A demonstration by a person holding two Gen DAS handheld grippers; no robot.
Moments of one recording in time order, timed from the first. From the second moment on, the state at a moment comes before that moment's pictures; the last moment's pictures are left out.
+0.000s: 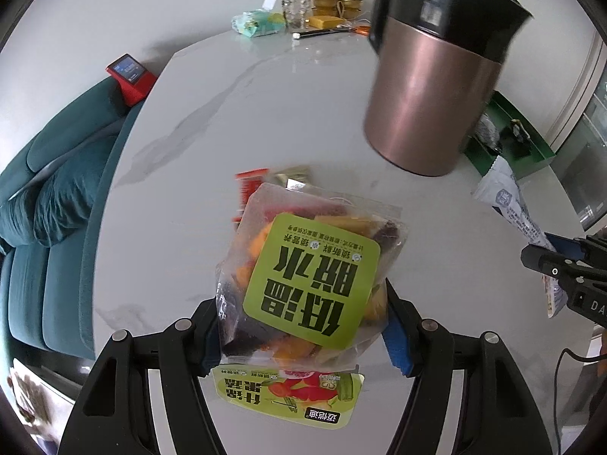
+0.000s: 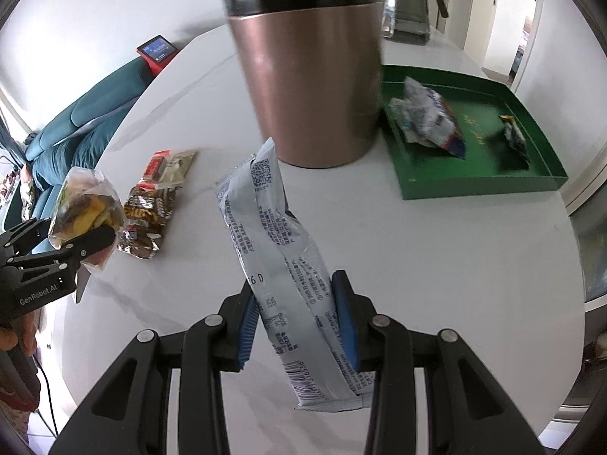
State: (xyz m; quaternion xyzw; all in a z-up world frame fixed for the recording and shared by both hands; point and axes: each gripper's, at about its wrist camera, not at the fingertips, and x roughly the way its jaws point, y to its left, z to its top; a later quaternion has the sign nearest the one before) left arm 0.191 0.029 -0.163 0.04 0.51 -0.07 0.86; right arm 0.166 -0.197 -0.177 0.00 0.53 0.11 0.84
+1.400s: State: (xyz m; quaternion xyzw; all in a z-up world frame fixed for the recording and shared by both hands) left arm 0.279 -0.278 -0.132 0.03 0.48 -0.08 0.87; right arm 0.270 -0.465 -0.155 0.02 0.51 0.11 0.85
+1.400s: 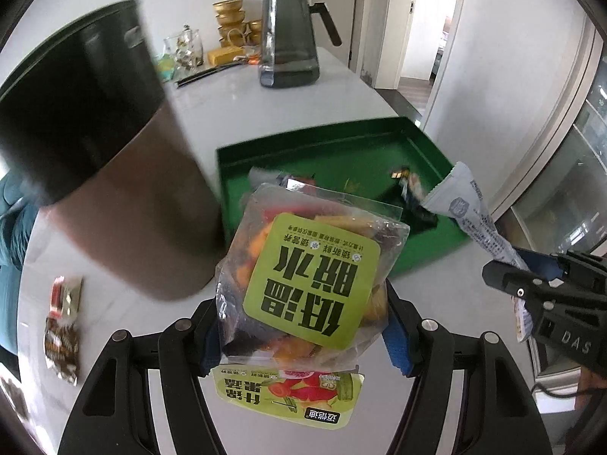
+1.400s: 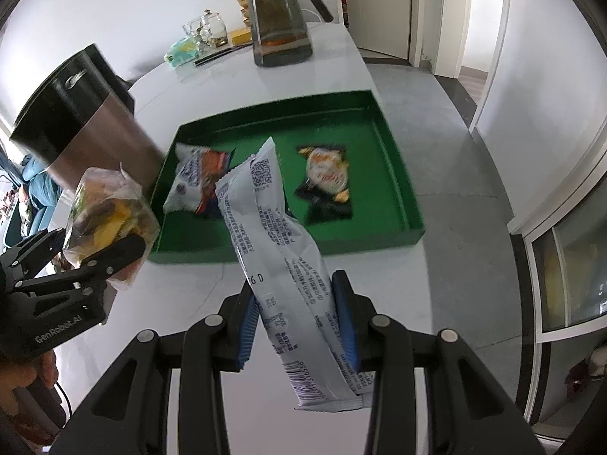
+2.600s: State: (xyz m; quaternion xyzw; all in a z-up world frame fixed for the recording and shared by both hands) left arm 0.371 -0.331 -0.176 0.03 0.51 -0.06 0.86; right arm 0.396 -0.483 -0.206 0.01 0.56 0.09 0.82
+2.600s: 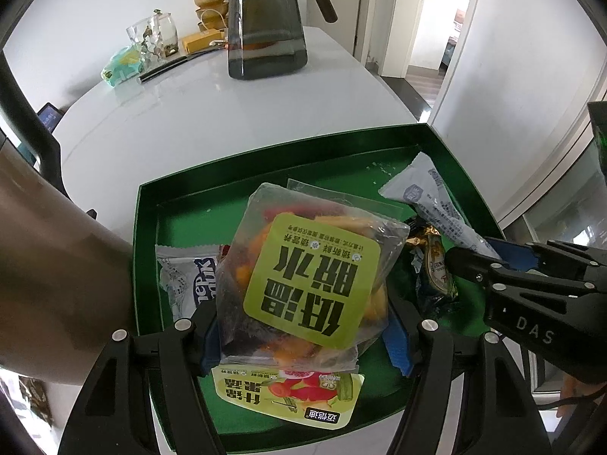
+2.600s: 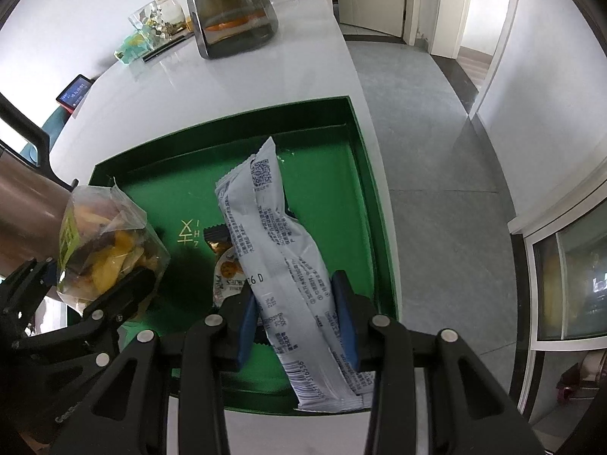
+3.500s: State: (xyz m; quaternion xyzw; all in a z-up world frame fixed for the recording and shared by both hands) left arm 0.371 -0.339 -0.173 0.04 0.51 -0.06 0.86; right arm 0.395 -0.496 -0.193 0.06 0.55 0.08 0.83
